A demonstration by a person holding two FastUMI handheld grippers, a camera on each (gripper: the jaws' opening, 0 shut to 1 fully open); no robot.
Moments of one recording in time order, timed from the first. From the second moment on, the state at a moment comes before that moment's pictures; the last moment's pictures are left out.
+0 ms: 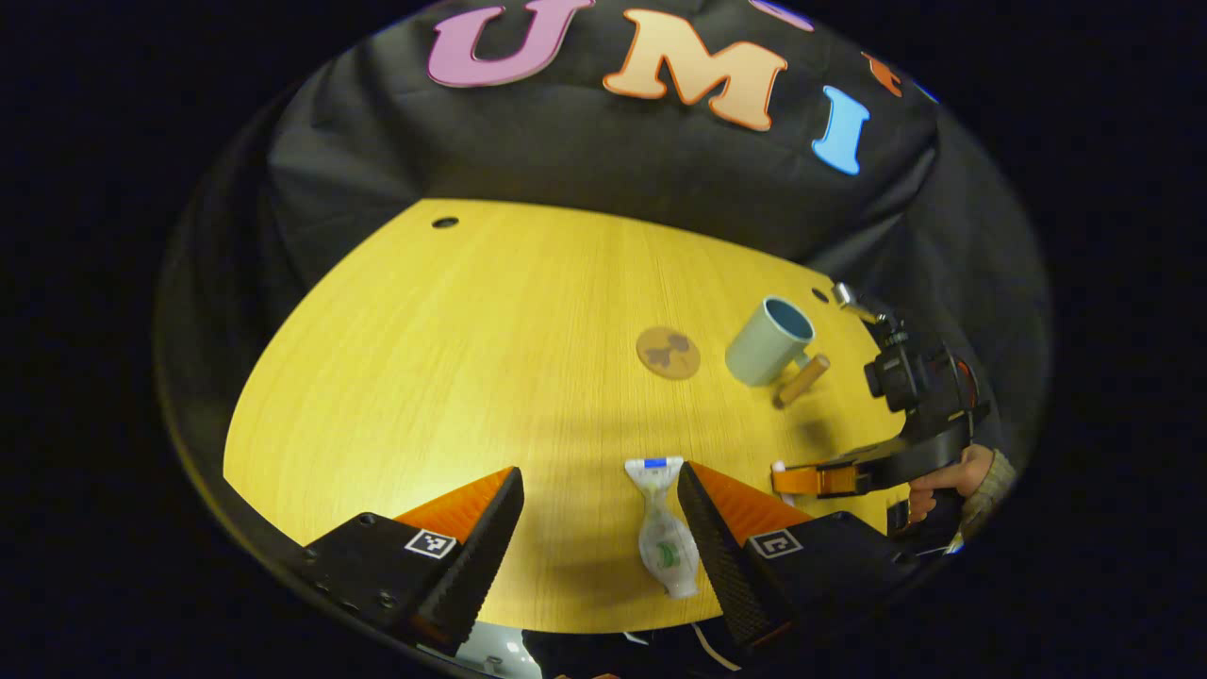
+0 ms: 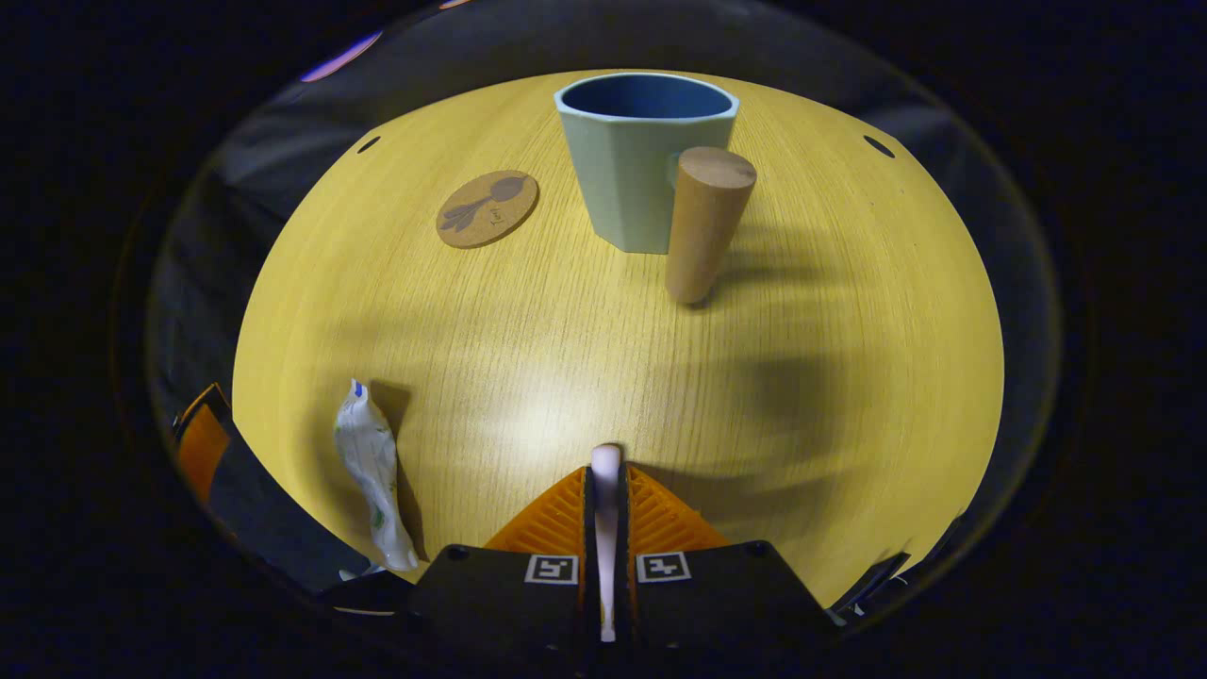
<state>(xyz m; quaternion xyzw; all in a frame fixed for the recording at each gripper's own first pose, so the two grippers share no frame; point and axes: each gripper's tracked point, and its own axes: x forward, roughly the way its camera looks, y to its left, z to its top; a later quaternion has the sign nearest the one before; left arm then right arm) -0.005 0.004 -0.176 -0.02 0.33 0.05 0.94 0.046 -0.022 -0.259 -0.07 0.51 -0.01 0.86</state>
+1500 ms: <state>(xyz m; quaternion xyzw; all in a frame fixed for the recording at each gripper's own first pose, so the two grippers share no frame) 0.030 -0.026 -0.275 -0.04 0.54 0.11 0.83 -0.007 -0.072 -0.219 0.02 0.46 -0.02 0.89</state>
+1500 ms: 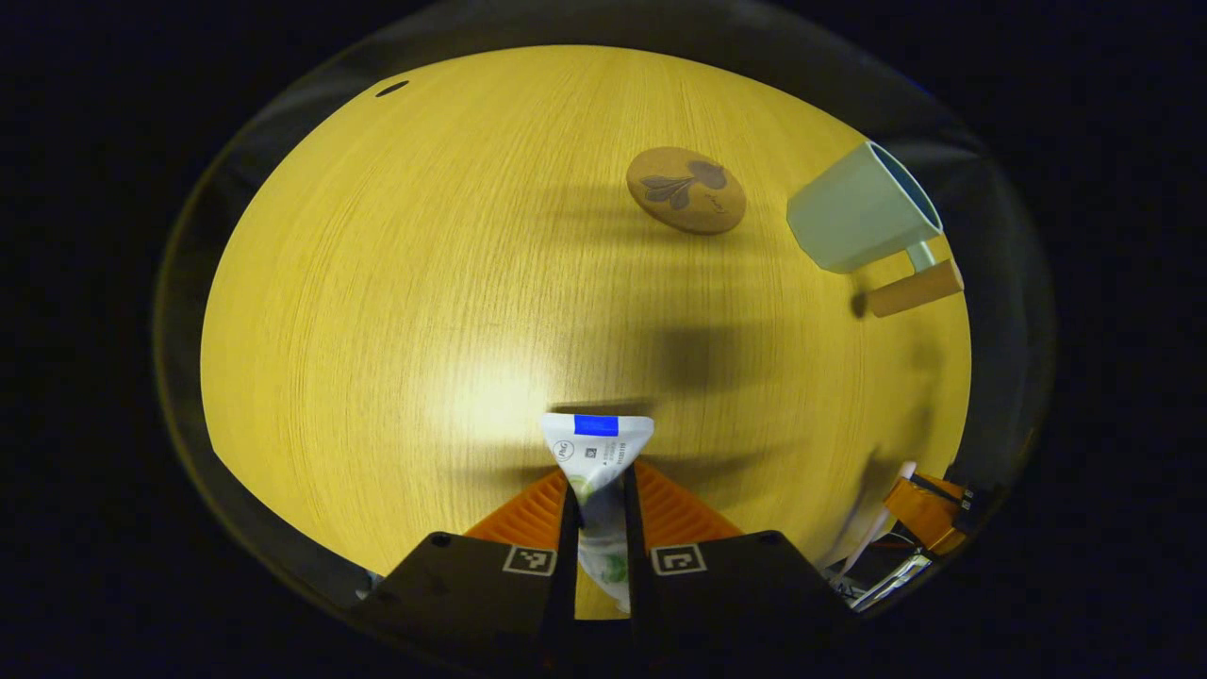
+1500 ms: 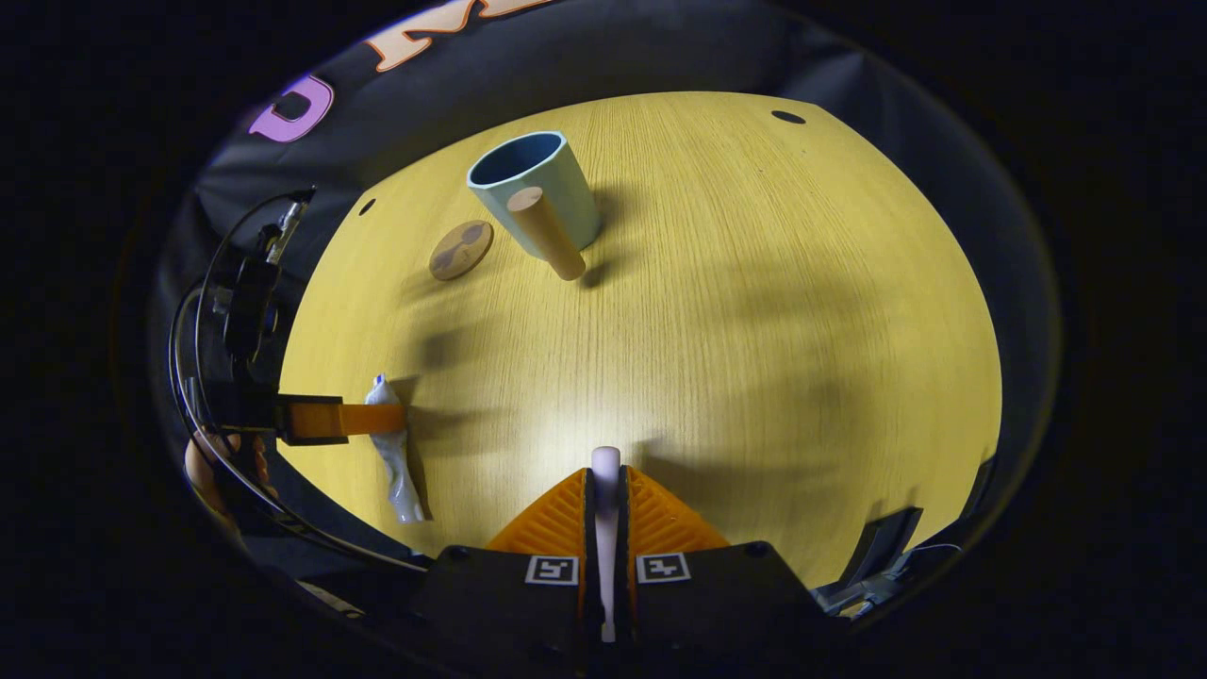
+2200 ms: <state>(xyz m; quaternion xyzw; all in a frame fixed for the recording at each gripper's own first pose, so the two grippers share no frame) 0.054 -0.031 -0.210 -0.07 0.40 0.05 0.91 0.054 -0.041 -0.095 0.02 0.21 0.03 0.98</state>
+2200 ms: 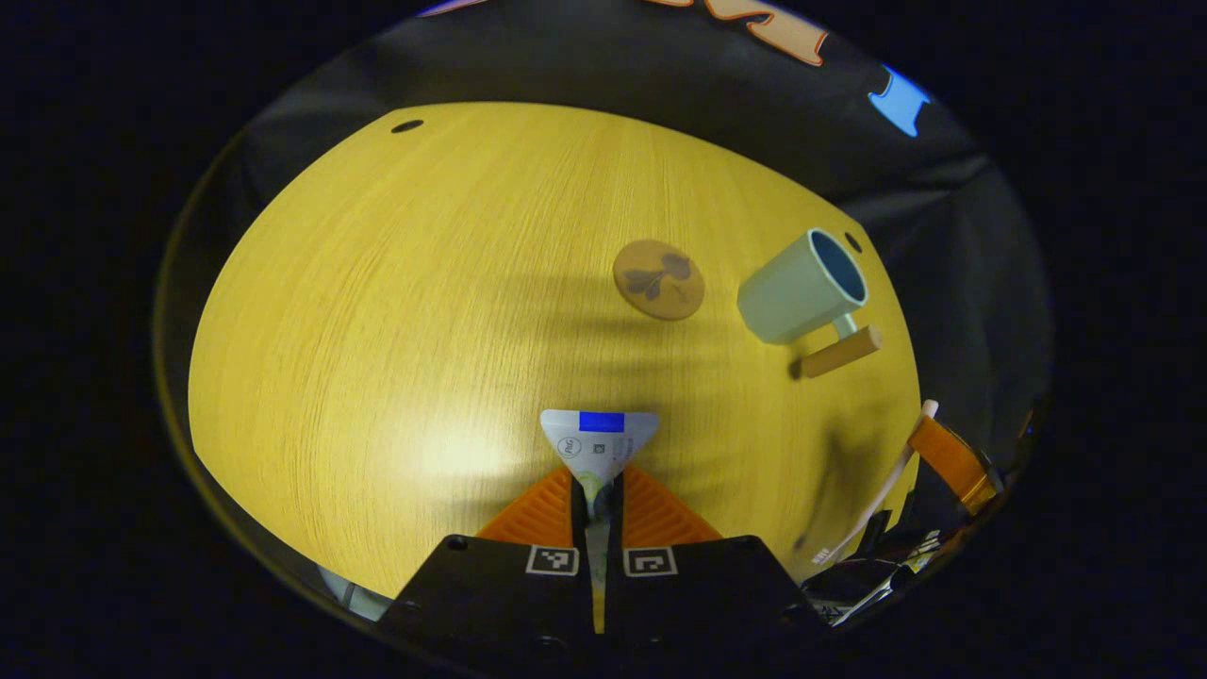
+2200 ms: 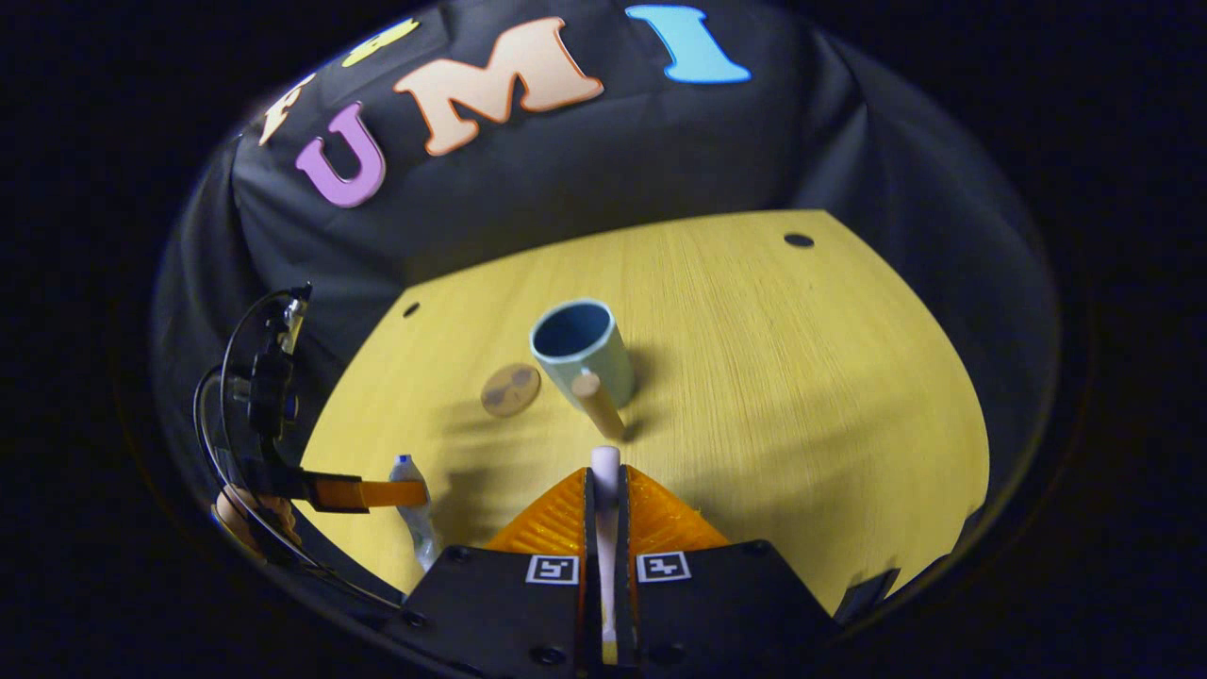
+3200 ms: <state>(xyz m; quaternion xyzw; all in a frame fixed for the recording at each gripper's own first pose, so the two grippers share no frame) 0.055 -0.092 0.015 0.02 -0.04 -0.09 0.99 0.200 -0.005 0.049 0.04 -0.10 0.11 0.99</state>
